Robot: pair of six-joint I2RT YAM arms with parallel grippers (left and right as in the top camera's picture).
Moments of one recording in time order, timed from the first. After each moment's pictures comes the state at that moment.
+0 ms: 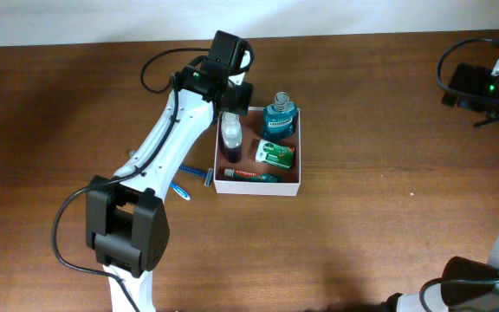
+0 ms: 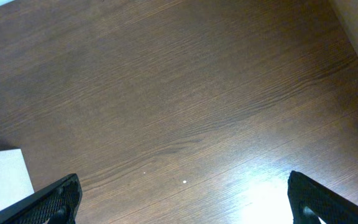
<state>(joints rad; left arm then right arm) -0.42 2.07 1.87 -0.81 -0.06 -0.06 -0.31 1.68 2.00 -1.36 0.09 0.11</state>
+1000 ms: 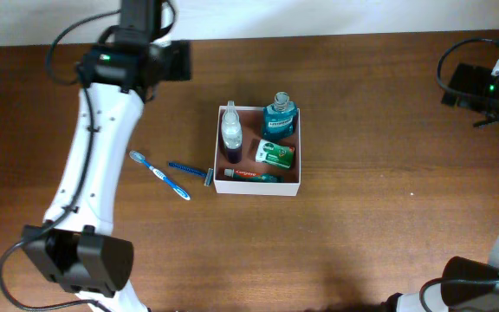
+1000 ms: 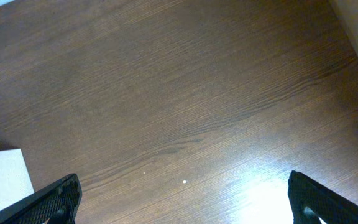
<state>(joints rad) -0.16 1.89 2.02 -1.04 -0.11 -0.17 -0.31 1.68 2.00 -1.36 0.09 0.11</state>
